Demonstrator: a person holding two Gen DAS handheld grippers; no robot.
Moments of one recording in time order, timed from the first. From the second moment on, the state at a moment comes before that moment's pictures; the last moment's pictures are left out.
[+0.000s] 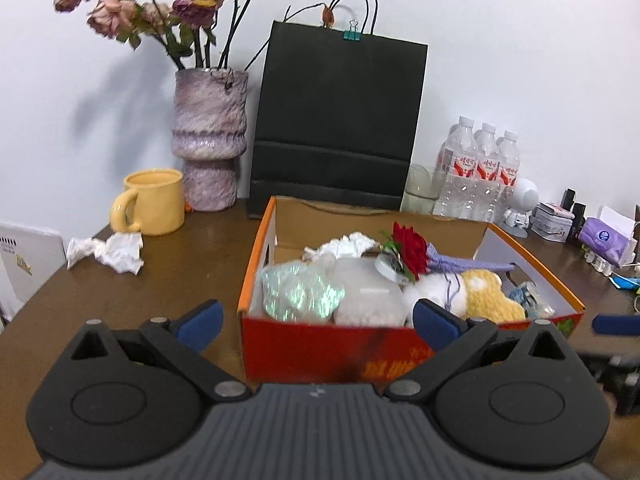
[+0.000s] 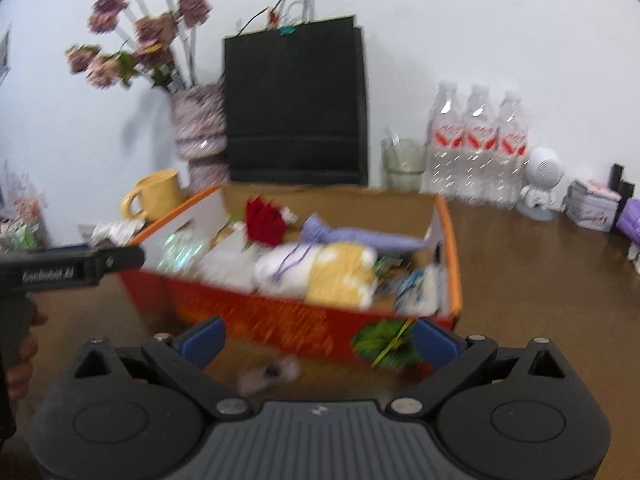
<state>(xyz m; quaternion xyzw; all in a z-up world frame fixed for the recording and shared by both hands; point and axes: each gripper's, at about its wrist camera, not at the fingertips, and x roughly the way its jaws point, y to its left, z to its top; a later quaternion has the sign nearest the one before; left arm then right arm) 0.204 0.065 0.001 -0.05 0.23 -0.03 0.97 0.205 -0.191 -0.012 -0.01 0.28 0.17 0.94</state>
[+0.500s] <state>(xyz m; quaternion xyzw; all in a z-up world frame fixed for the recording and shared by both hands) 0.203 0.082 -0.036 -0.05 0.28 -0.01 0.96 0.228 -0.137 -0.058 -0.01 0.36 0.13 0.93</state>
